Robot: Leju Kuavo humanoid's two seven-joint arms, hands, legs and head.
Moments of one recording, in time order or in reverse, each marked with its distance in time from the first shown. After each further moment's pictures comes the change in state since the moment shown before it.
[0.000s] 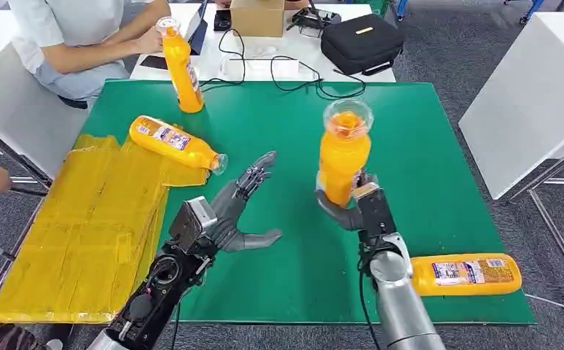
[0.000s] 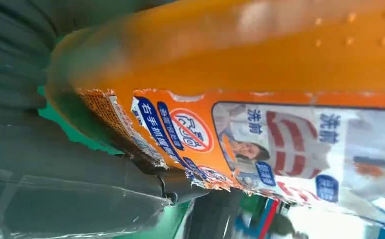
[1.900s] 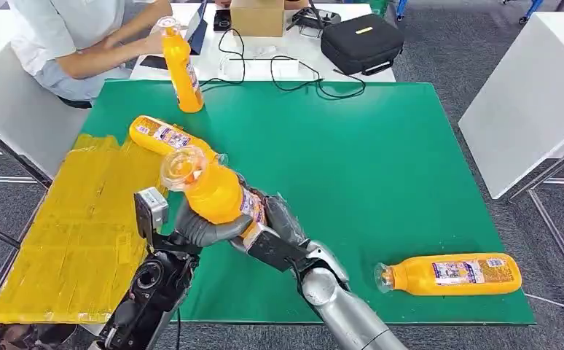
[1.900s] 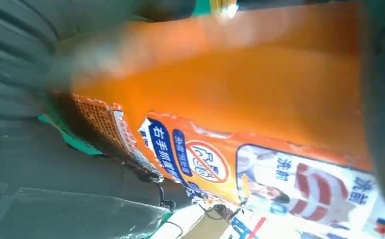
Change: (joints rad) left arm 0.066 0.005 0.083 -0.043 0.255 0.072 -0.012; right arm -0.058 0.038 0.458 0.117 0.094 -0.078 0.009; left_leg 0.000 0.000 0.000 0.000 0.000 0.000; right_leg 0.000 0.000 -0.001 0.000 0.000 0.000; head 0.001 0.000
